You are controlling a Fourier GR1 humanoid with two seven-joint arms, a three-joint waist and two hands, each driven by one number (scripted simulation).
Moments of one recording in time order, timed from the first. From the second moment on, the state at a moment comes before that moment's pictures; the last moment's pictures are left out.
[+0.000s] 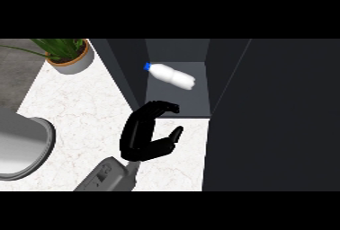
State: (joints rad) left arm -0.34 0.12 -0.59 -1.34 0.61 0.28 -0.52; right arm 1.00 -0.20 0.26 -2.48 -0.06 0.43 -0.26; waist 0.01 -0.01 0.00
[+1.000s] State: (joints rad) left arm 0.14 0.45 -0.43 -1.78 0.75 0.16 -0.55; right arm 0.97 -0.40 0.52 -2.50 0.02 0.58 -0.26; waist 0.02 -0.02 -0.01
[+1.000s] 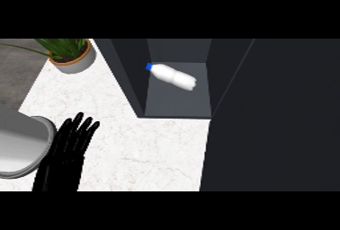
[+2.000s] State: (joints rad) left arm 0.33 0.65 -0.26 -1.89 0.91 -0.04 -0.54; right arm 0.81 -0.41 0.64 -2.49 0.03 0.45 -0.13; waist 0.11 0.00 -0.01
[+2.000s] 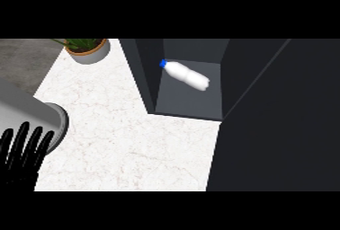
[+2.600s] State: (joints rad) left arm 0.35 0.72 -0.20 -1.91 0.95 -0.15 -0.53; right arm 0.67 -0.42 0.64 -2.49 0.00 0.47 -0.05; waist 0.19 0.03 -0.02
